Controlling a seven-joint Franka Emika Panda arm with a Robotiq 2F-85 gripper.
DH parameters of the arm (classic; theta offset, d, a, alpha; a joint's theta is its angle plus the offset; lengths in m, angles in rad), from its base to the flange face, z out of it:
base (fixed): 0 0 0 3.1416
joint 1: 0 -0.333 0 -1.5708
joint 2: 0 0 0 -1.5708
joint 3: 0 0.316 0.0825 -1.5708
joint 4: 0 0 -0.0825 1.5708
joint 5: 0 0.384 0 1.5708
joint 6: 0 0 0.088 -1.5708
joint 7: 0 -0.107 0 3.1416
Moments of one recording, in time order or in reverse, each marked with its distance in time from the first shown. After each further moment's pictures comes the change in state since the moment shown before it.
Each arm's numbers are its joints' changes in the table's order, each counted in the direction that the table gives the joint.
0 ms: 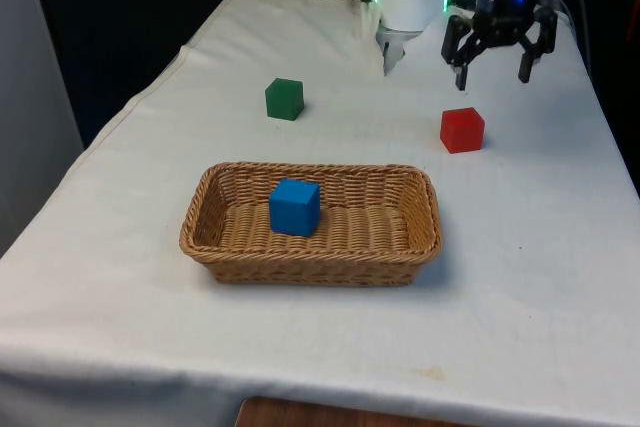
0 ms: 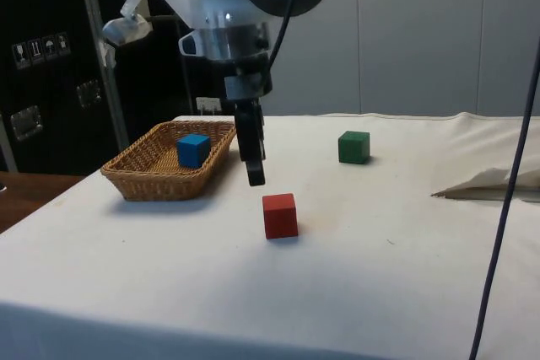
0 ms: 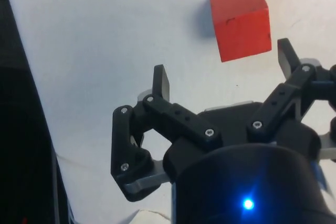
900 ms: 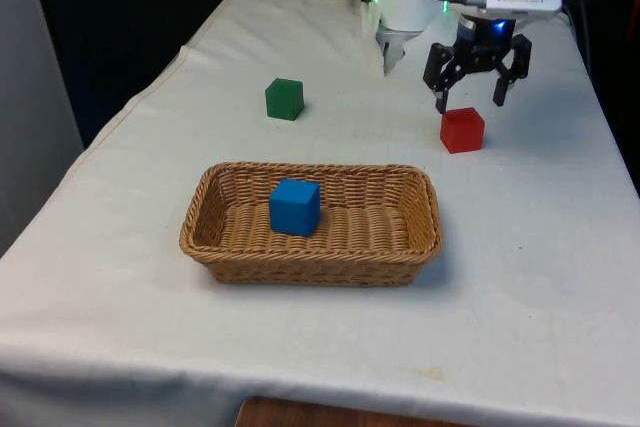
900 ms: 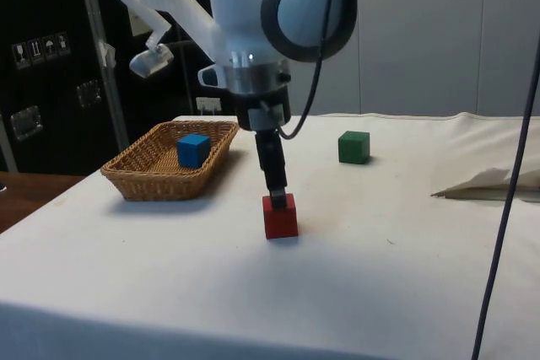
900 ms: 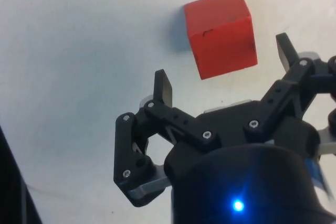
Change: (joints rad) arm 0.022 -0.076 0.013 0.079 -0.001 0.149 0.102
